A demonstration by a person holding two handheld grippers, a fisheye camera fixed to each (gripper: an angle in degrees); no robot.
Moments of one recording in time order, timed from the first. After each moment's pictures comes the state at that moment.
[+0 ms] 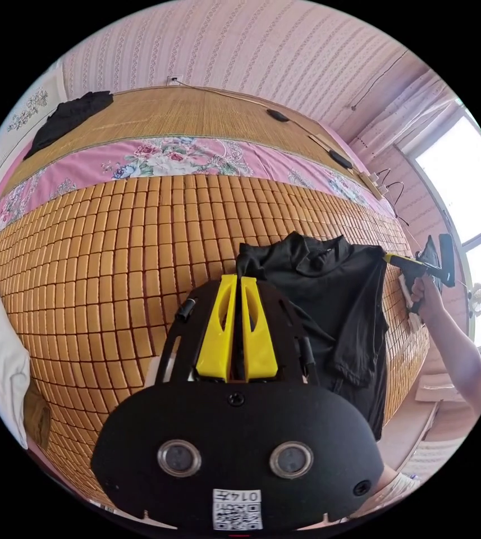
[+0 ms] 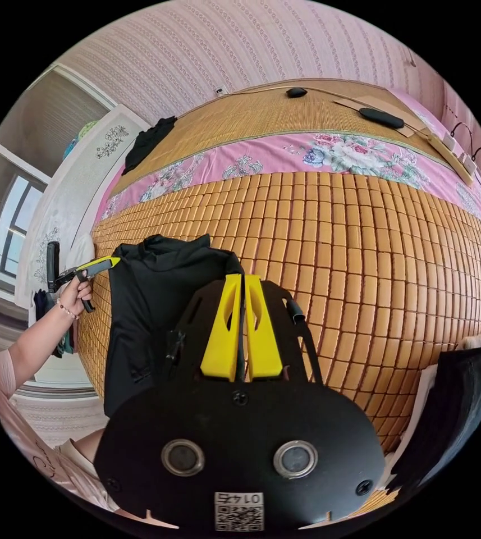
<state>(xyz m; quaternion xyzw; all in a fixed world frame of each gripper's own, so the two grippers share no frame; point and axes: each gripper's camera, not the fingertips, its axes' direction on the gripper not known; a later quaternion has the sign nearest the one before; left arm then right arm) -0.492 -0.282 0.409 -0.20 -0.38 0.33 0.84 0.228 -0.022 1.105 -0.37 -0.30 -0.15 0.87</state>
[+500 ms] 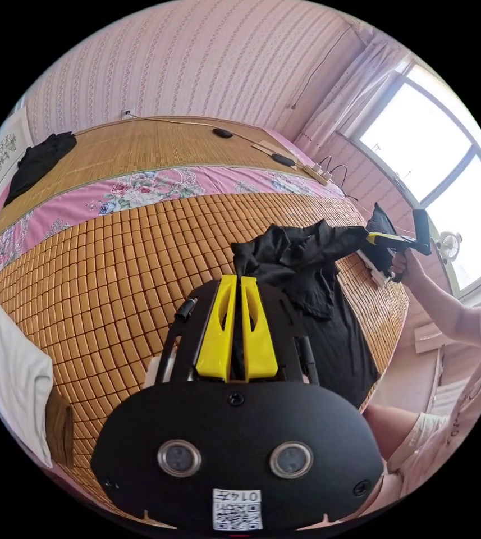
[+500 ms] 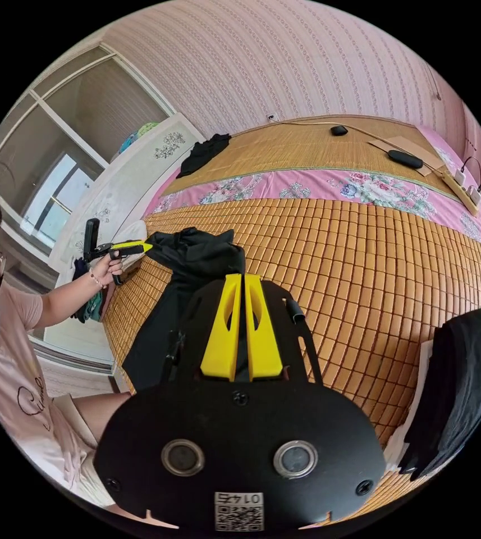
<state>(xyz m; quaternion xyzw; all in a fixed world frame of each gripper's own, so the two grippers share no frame) -0.477 -0.243 0.318 -0.23 -0.29 0.42 0.83 0.294 0.009 0.965 -0.31 -0.39 -0.18 0.85</state>
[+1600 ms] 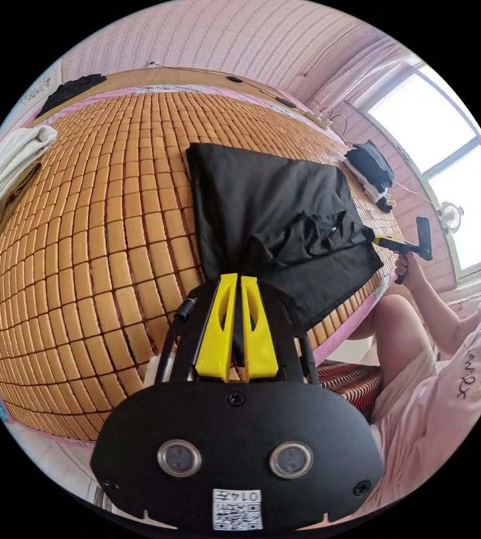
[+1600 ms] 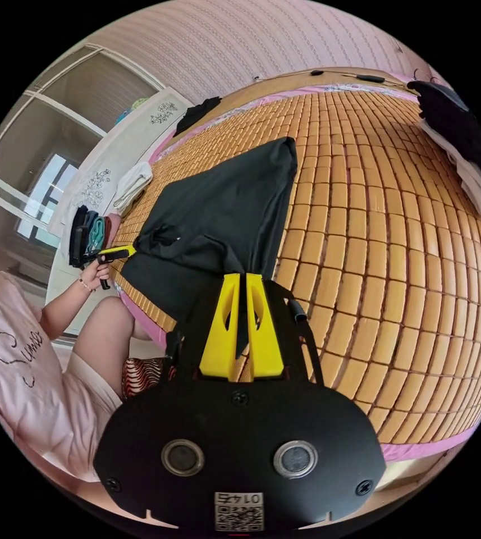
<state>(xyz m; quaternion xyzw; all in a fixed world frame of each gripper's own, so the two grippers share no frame) -0.660 0.016 0.126 -0.27 -0.33 0.35 0.83 0.453 0.323 0.696 -0.38 -0.37 -0.15 0.84</state>
